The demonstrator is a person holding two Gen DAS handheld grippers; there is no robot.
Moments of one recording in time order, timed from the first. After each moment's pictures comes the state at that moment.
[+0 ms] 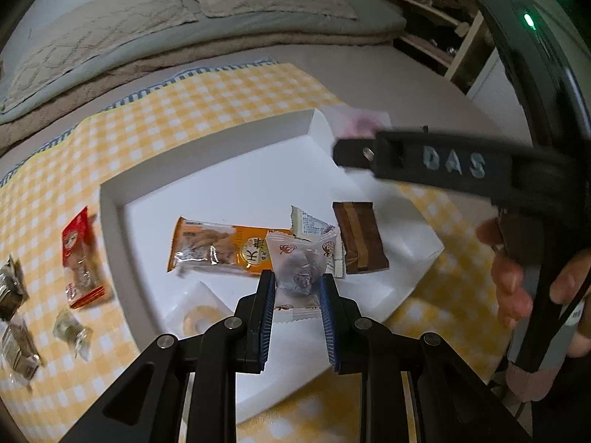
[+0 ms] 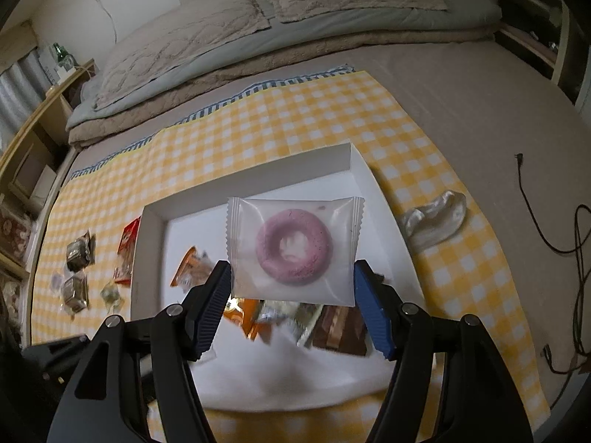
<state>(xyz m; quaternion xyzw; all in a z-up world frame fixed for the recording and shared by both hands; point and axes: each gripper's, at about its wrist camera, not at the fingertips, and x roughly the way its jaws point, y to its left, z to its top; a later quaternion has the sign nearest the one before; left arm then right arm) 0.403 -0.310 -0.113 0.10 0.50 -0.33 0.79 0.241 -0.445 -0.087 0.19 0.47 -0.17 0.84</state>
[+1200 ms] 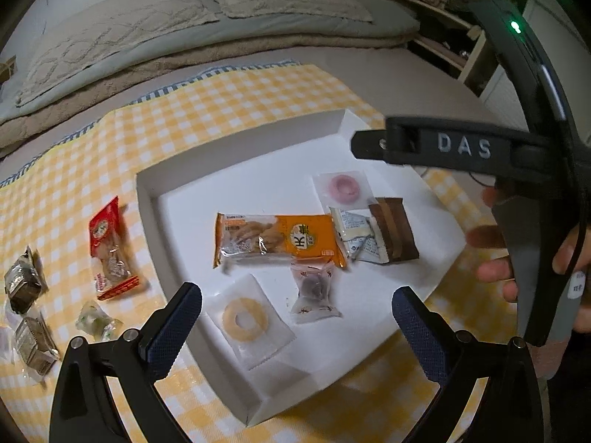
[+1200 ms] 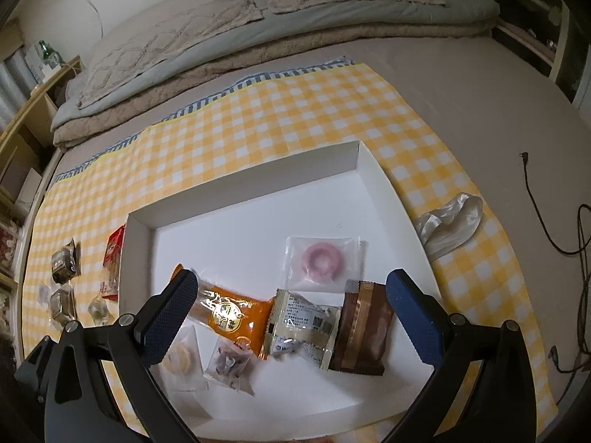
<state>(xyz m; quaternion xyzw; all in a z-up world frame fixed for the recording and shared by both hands) 0.393 -0.266 -0.104 0.10 0.49 -0.31 0.81 0.261 -0.432 -0.095 0.18 0.48 -0.19 0.83</state>
